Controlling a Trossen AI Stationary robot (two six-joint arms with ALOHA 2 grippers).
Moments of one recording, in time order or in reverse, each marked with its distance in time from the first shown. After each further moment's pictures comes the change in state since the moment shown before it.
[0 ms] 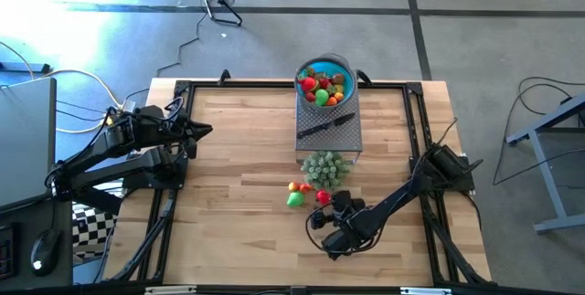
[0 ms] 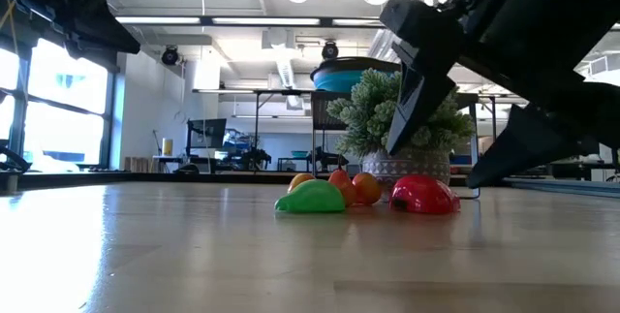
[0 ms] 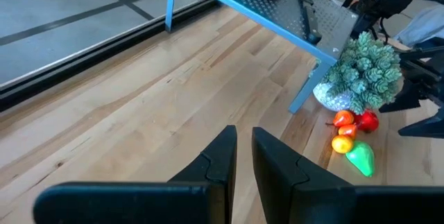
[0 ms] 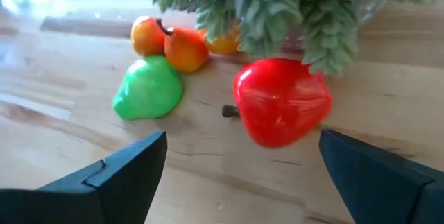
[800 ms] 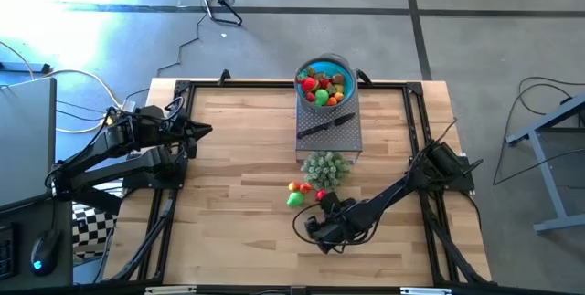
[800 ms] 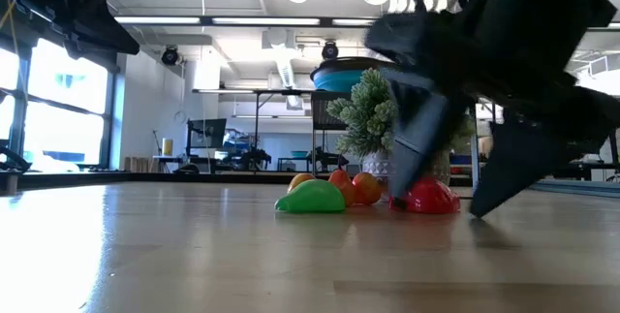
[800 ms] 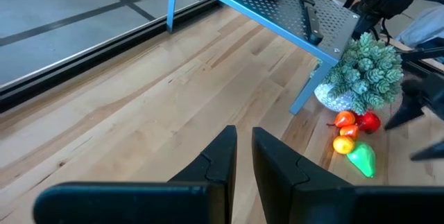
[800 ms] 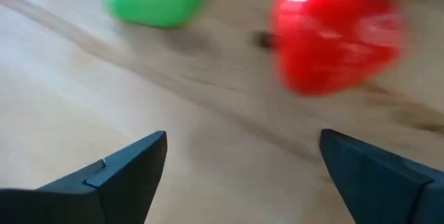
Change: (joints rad) left arm 0.000 0.000 0.000 -0.002 -0.005 0.000; right arm -0.052 -0.001 0.000 0.154 -0.317 -0.316
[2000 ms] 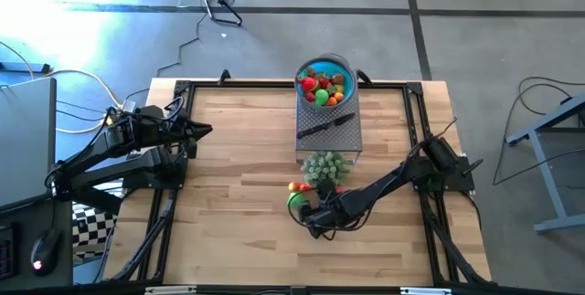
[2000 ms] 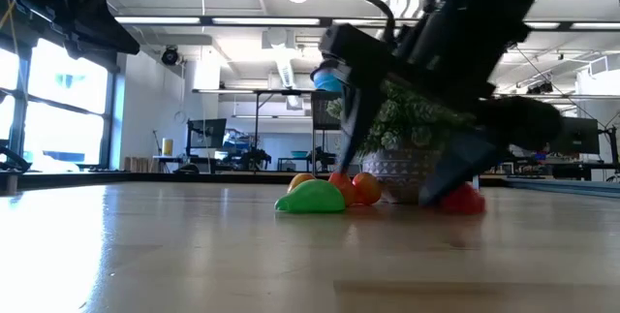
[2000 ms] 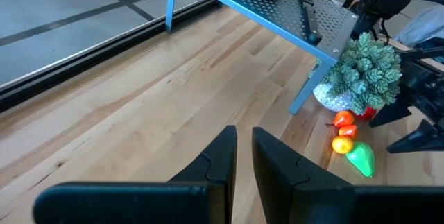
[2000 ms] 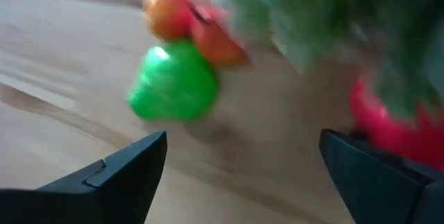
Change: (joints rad) left arm 0.000 0.000 0.000 0.001 0.004 0.000; right arm -0.098 -0.006 0.000 0.039 0.035 0.097
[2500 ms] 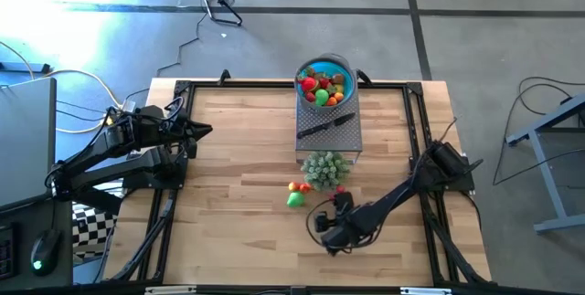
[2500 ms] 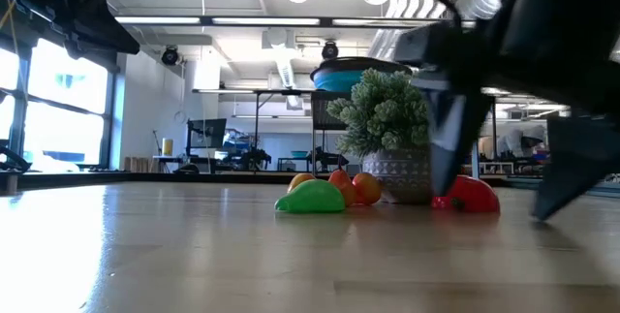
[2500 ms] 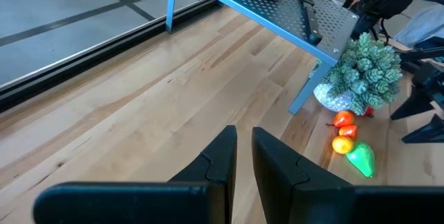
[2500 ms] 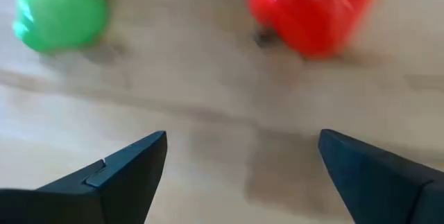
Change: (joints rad) left arm 0.000 0.000 0.000 0.000 -0.001 0.000; right arm 0.131 -0.017 0.001 -0.227 -0.092 0.275
